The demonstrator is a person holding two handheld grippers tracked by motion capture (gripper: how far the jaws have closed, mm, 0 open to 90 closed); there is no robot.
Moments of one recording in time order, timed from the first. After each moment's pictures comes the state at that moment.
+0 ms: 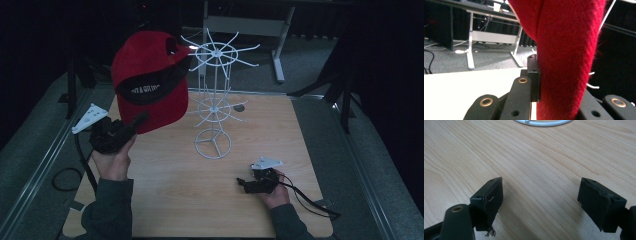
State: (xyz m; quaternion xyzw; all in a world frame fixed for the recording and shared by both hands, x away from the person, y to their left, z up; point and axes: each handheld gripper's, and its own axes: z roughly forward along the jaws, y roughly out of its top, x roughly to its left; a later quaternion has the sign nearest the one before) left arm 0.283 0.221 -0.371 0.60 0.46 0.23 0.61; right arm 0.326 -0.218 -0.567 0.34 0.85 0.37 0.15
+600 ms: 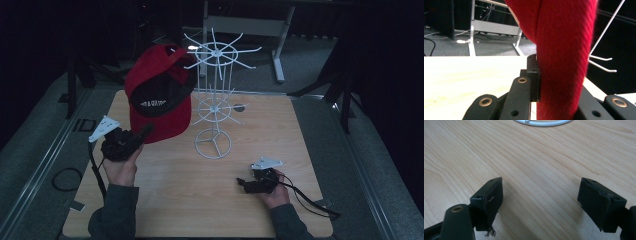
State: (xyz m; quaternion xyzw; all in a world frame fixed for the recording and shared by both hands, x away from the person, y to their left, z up) left arm 0.291 0.214 -0.415 0.61 0.48 0.22 0.59; right arm 0.326 -0.218 -0.567 0.34 0.85 0.37 0.15
